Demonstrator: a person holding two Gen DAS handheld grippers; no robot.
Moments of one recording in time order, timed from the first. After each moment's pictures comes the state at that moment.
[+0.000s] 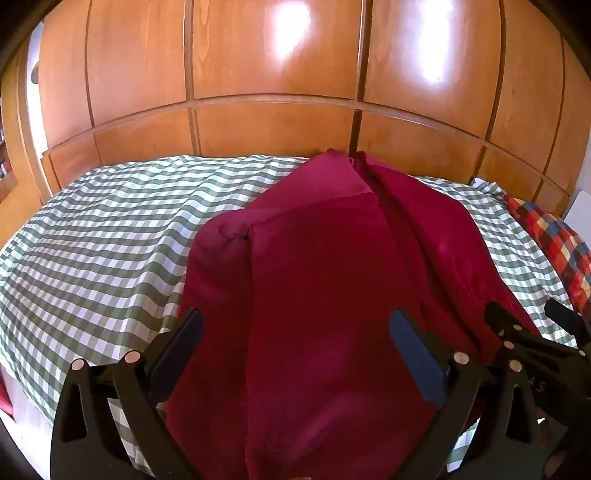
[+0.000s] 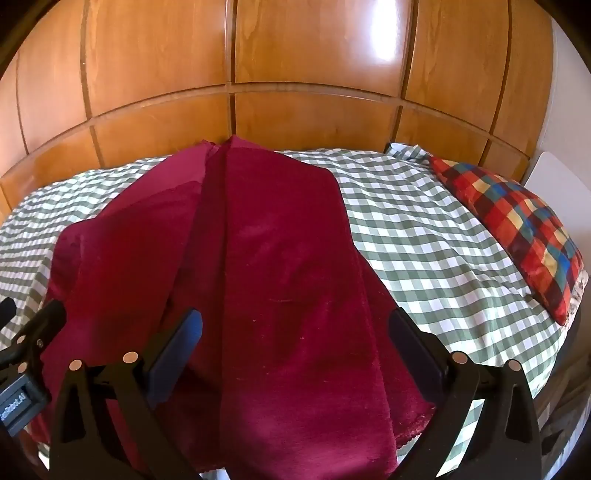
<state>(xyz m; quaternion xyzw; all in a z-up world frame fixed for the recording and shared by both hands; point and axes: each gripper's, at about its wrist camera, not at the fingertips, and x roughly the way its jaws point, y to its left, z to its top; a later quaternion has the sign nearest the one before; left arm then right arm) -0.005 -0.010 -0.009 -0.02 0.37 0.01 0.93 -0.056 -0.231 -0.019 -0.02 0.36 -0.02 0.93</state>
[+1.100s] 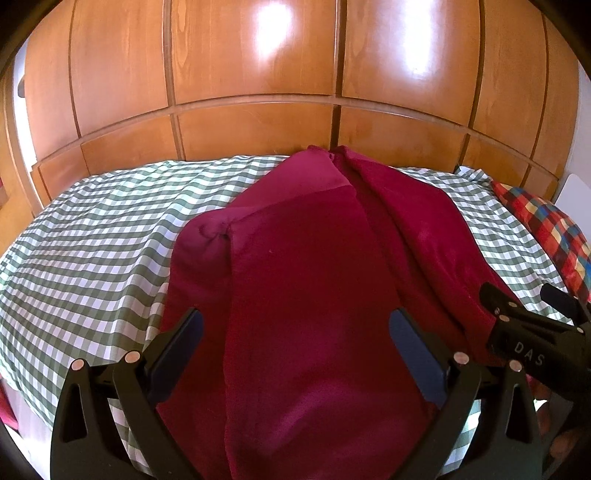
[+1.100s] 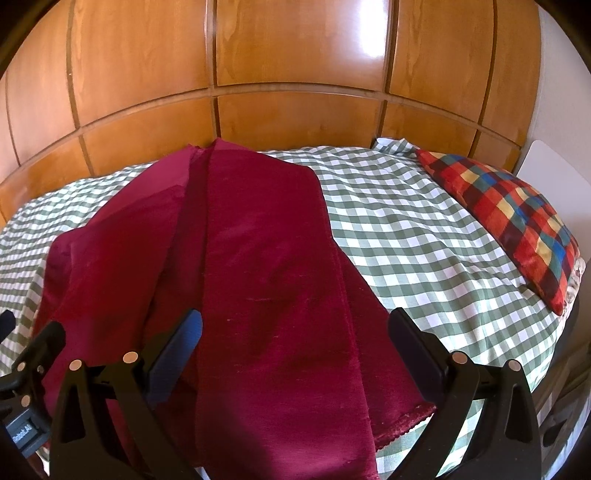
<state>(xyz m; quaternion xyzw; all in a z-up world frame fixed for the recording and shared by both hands) -0.011 -0.026 -0.005 0.00 0.37 -0.01 0.93 -0.061 -0.249 -0.021 0.00 0.36 -0.04 0.93</state>
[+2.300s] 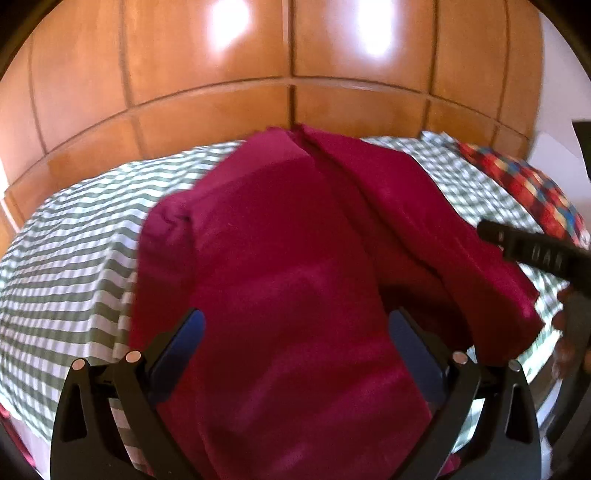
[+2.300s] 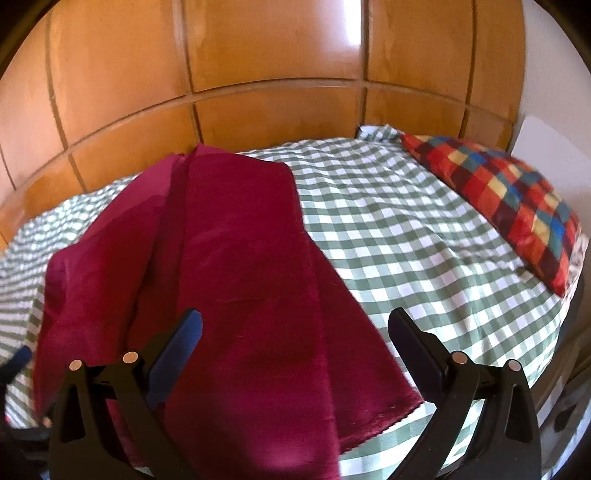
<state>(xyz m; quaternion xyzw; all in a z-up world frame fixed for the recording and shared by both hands) -0.025 -0.044 -0.023 0.04 0.39 -0.09 0.92 -0.058 -0.291 -0.017 0.06 0.37 -0.03 0.93</state>
